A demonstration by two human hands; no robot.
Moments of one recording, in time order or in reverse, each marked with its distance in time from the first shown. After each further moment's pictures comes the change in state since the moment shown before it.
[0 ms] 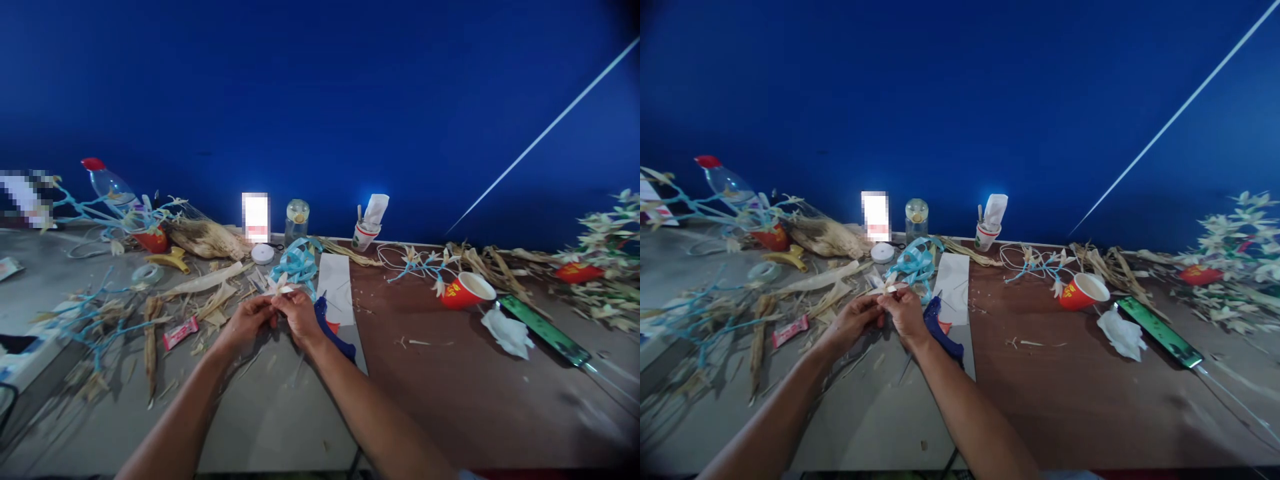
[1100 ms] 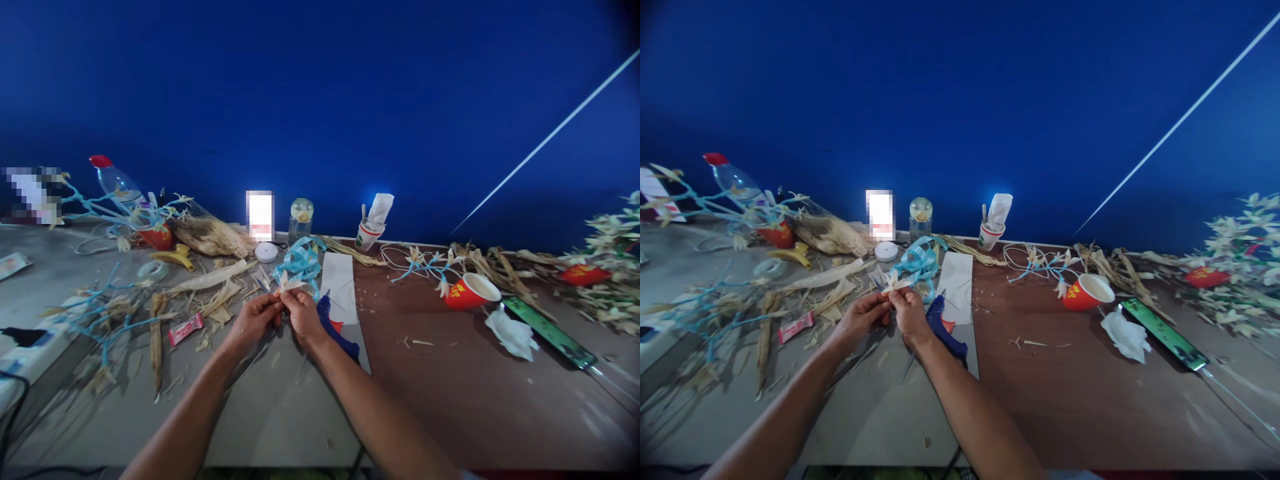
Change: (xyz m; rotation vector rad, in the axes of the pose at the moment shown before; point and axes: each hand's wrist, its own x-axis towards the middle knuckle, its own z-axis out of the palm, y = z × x) left_hand -0.004 0.003 0.009 0.068 0.062 0.052; right_hand -0.004 0.001 0.001 -0.030 -0.088 0.080
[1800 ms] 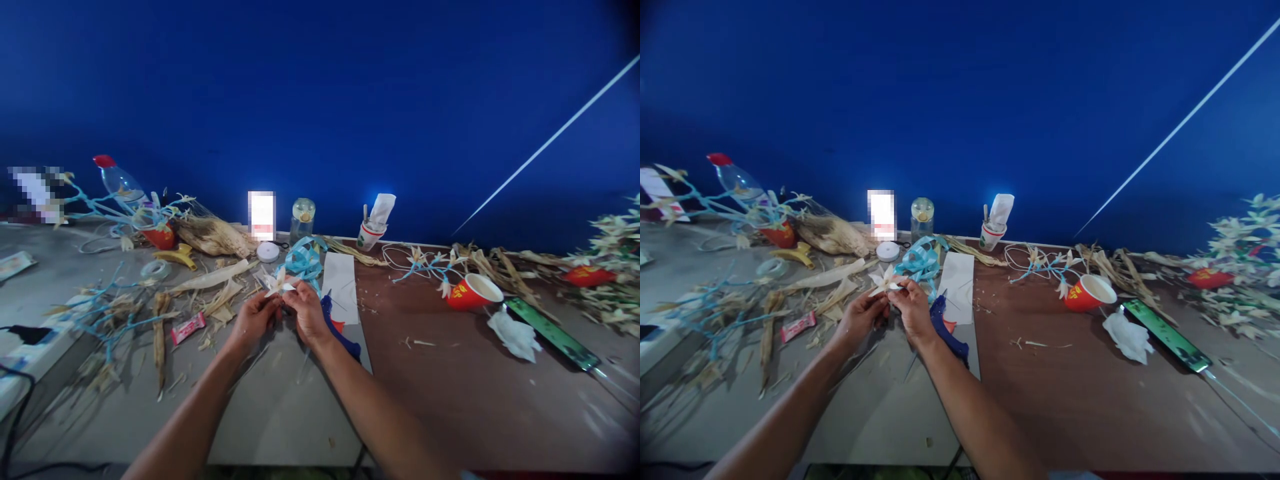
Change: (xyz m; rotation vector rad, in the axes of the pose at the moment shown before) left_hand 0.003 -0.008 0.000 -0.066 0.122 0.064; right_hand -0.001 -0.010 0.000 0.102 0.020 -0.069
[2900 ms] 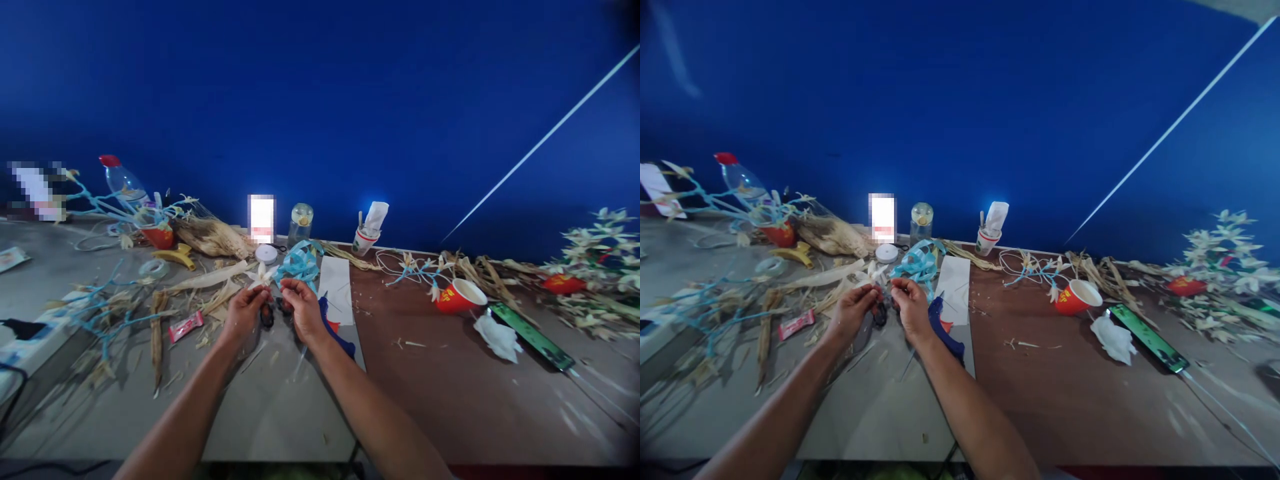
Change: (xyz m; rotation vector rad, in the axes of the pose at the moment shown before) left_hand 0.004 0.005 -0.010 -0.088 0.161 0.115; right_hand 0.003 -0.001 0.000 -0.111 0.120 -0.040
